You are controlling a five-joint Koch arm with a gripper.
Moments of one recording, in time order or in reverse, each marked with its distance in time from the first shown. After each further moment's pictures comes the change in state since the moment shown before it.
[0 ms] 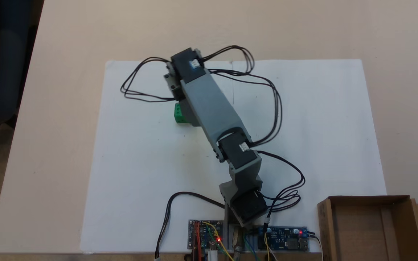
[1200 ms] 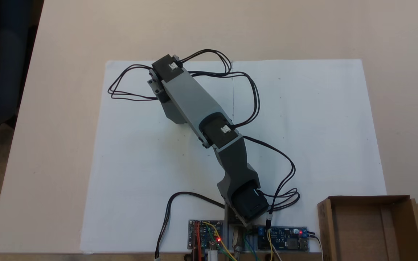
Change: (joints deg) arm -4.9 -12.3 0.0 -16.0 10.4
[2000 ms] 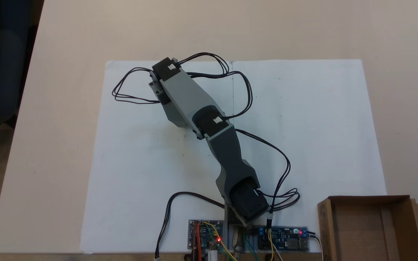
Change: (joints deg) arm 0.7 -8.4 0.0 -2.6 0.1
